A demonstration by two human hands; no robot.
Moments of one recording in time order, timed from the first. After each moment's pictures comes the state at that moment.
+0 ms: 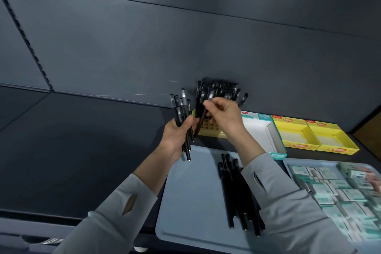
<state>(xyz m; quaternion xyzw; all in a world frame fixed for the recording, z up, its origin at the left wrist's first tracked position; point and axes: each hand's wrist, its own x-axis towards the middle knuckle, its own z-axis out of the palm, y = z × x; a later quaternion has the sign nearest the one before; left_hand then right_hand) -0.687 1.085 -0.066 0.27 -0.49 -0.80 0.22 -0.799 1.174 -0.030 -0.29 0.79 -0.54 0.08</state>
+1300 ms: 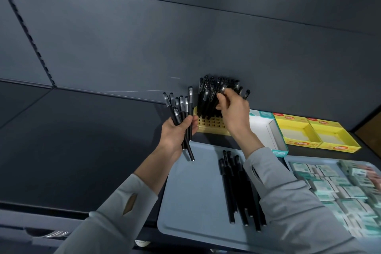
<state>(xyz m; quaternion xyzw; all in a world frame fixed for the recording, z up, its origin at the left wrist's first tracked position) -0.678 1.086 -0.068 0.26 -0.40 -0.84 0.24 -0.818 1.181 -0.038 -0.34 0.83 -0.41 -0.14</state>
